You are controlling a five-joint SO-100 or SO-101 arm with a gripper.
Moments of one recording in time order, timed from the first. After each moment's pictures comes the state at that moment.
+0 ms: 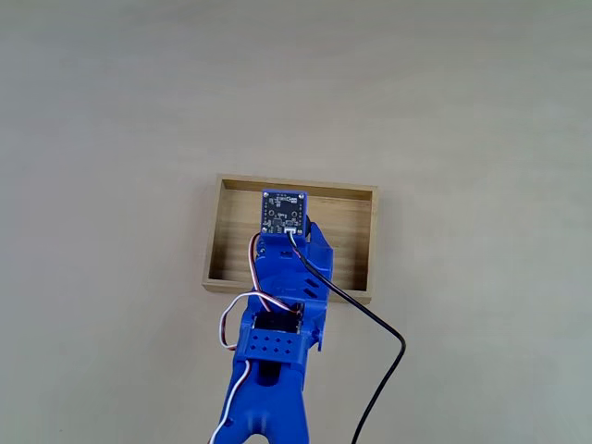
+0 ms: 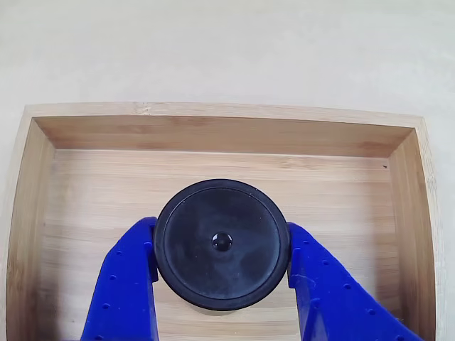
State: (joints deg) arm 2.6 -3.5 43.4 8.2 7.1
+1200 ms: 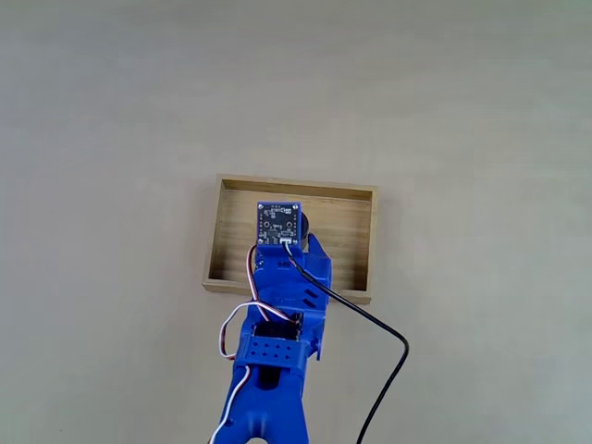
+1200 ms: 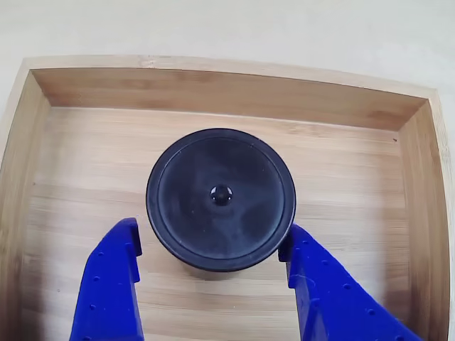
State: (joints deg) arm 2.5 -2.6 47.5 4.5 9.8
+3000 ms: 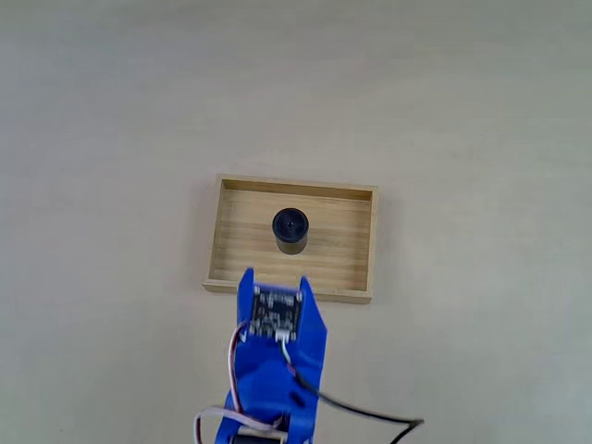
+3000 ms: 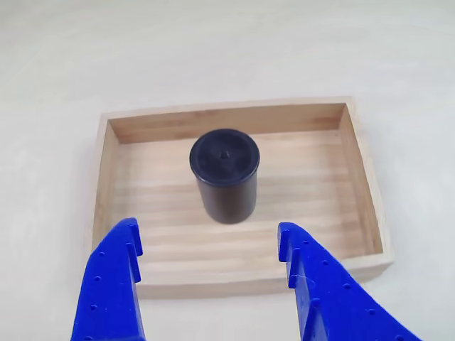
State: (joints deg) arm 3.5 -61.4 61.7 39.7 2.2
